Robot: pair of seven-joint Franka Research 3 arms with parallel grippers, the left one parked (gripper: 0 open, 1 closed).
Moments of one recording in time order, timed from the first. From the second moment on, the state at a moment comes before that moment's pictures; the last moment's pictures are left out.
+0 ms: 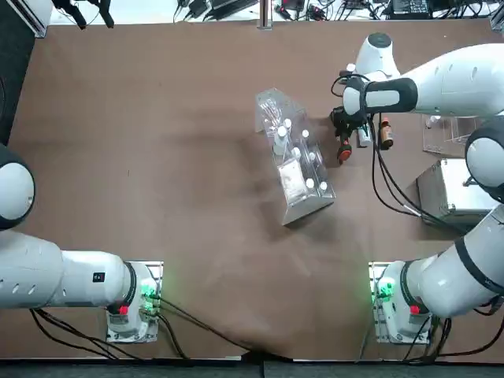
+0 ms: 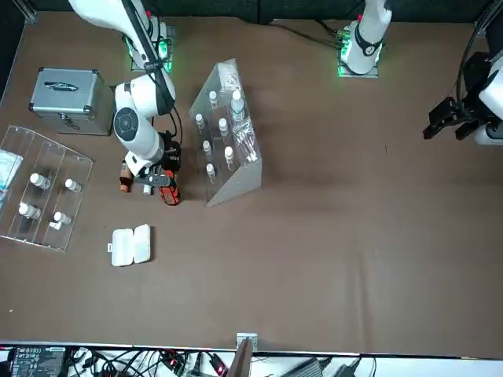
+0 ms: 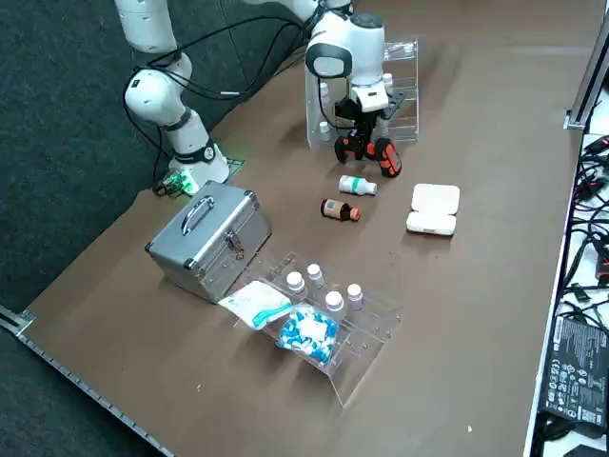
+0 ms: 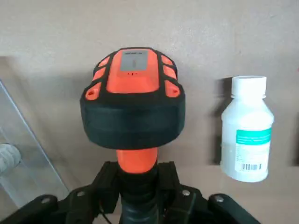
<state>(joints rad) 0.34 0.28 0.00 -2.24 0.08 2.42 0.34</state>
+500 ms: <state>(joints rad) 0.34 0.29 0.00 -2.24 0.08 2.43 0.35</state>
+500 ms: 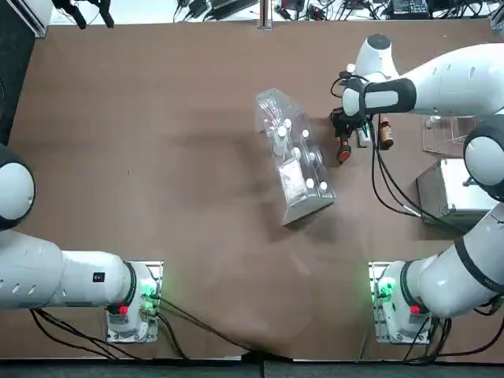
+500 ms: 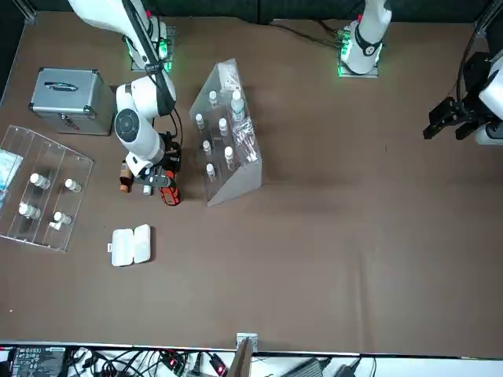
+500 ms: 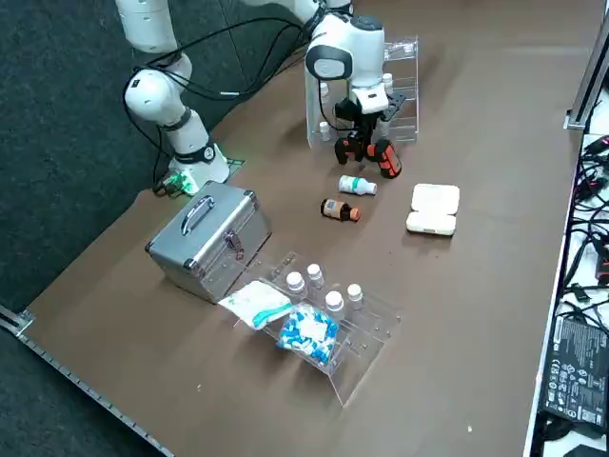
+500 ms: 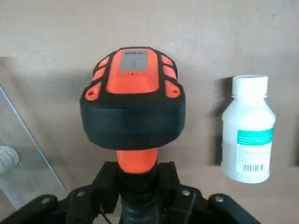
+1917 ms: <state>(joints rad) 0.31 0.22 -0.02 -2.08 0.07 2.24 0.29</state>
